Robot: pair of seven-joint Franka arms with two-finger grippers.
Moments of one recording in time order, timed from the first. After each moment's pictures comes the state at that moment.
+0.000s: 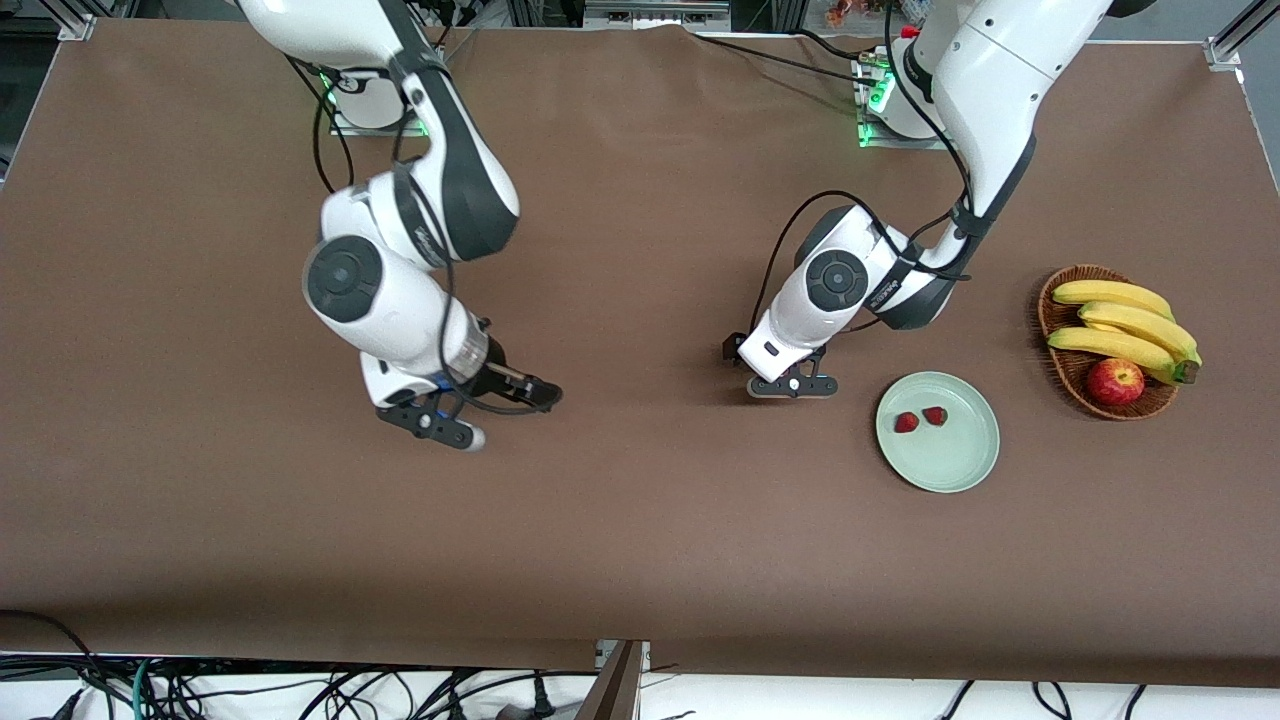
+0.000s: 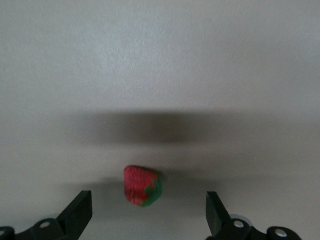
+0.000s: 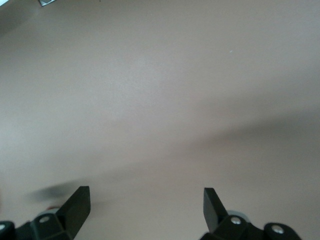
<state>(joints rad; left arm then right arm) -0.13 0.60 -0.40 -1.91 0.18 2.44 -0.64 0.72 0.56 -0.37 -1.36 0.40 1.97 0.58</state>
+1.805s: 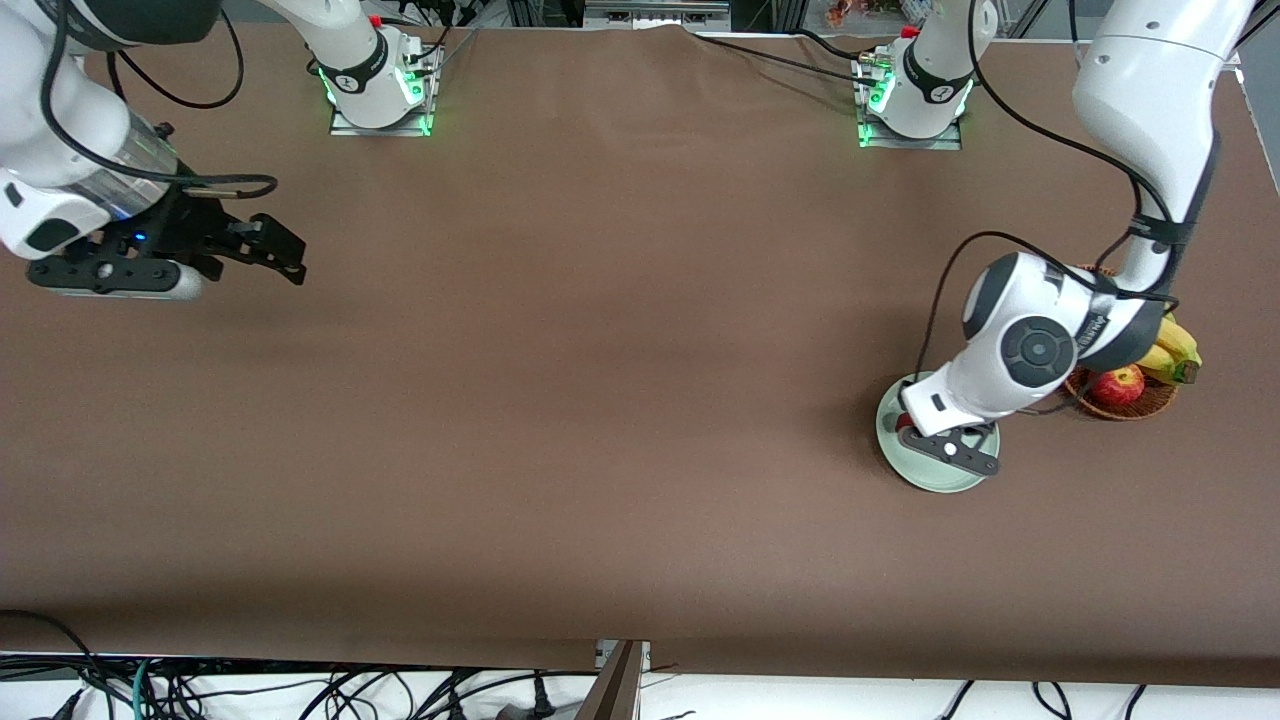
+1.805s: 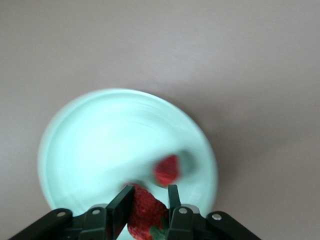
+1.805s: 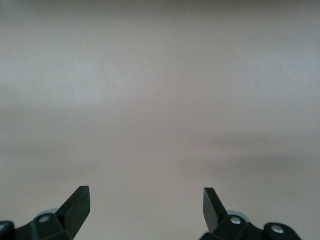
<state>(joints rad) 0.21 0.59 -0.38 -1.75 0.39 2.25 0.07 0.30 0.08 -0.11 -1.54 0.03 1.68 0.25</state>
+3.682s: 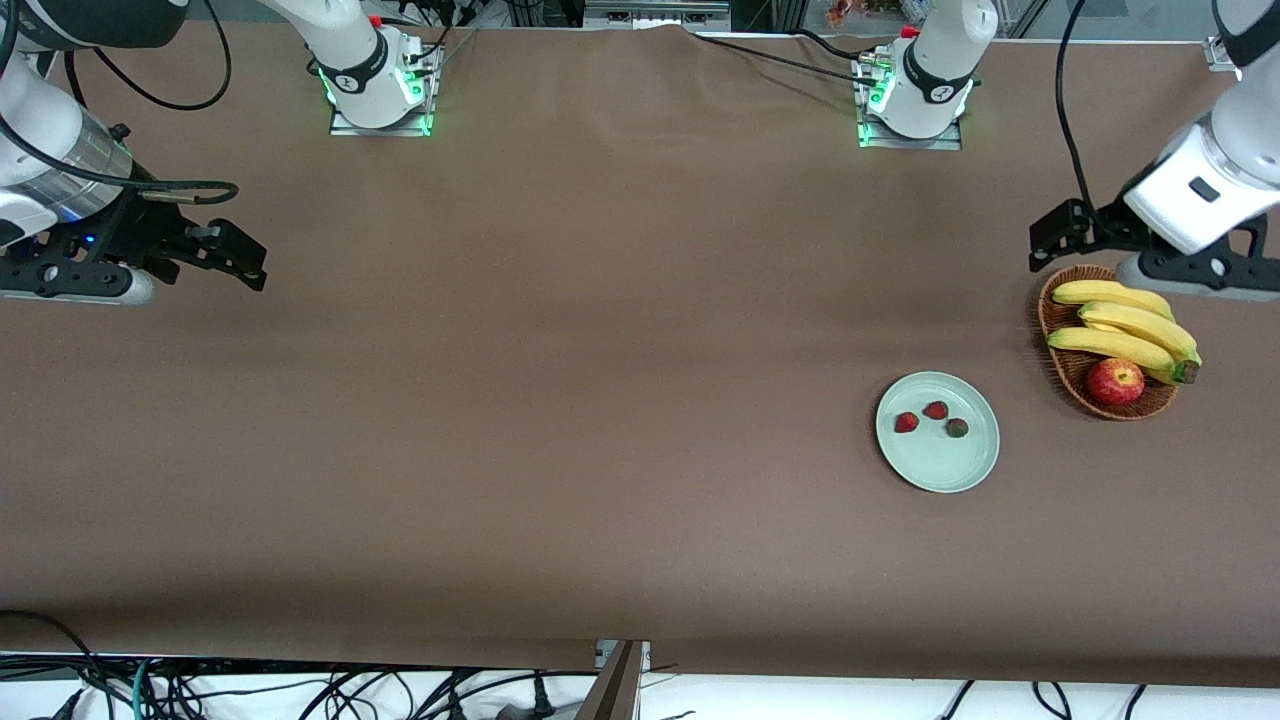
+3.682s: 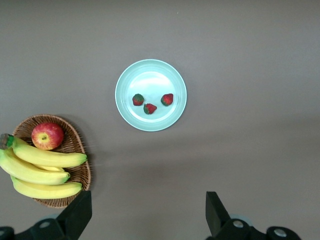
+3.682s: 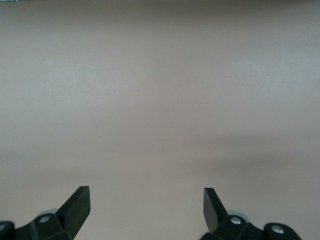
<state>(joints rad) -0.01 -0.02 -0.08 -1.69 -0.01 1.66 -0.01 0.30 0.10 -0.15 -1.51 0.00 1.65 0.23</state>
